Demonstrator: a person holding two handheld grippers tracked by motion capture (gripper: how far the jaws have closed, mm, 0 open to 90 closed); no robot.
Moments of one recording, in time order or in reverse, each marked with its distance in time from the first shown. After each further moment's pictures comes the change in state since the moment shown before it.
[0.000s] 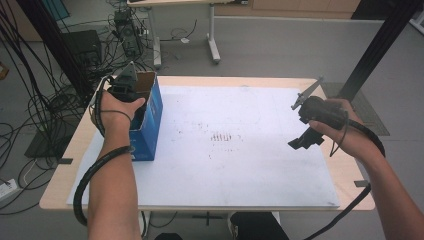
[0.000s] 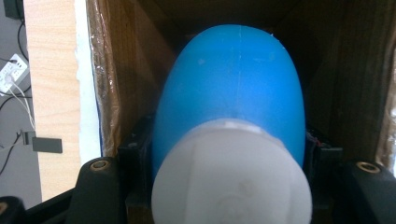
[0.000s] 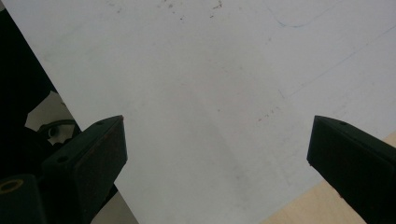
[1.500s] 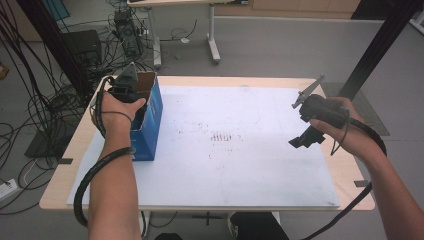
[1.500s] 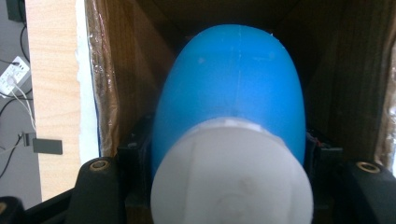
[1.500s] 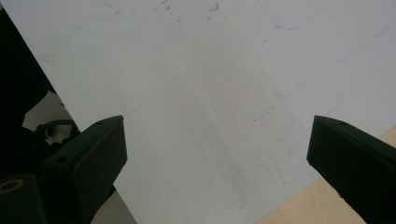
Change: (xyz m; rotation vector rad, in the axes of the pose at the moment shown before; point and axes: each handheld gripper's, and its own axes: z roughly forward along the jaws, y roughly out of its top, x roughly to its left) left arm -0.002 -0.002 0.000 -0.012 0.007 0.002; right arm -0.001 0.001 -0.005 -0.004 -0.012 -0.005
